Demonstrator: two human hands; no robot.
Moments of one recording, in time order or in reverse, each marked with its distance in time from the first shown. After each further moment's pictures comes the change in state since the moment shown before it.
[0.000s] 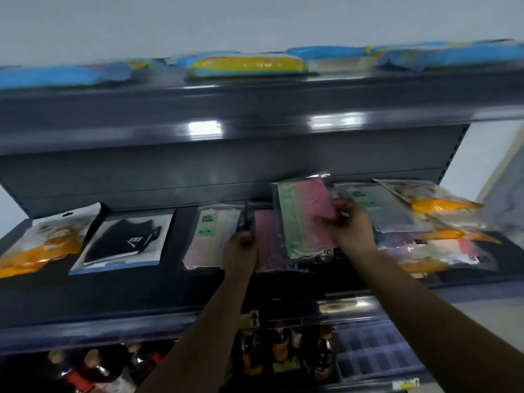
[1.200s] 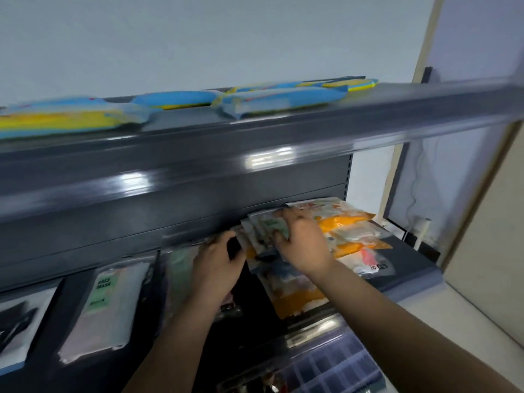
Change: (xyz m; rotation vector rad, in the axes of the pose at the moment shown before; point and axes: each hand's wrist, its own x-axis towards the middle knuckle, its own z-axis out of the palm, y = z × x) left_hand -0.009 0.106 0.077 0.294 -0.191 0.447; right_hand 0.023 -0.020 -0.101 -0.716 -0.037 -0.302
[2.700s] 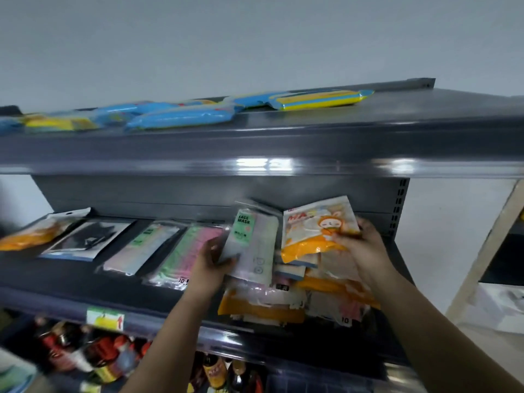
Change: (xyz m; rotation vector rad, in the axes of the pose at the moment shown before) left_hand -0.035 0.081 0.074 -0.756 0.331 -0.420; right_hand 0.072 0.201 -0.031 1.124 -0.263 0.382
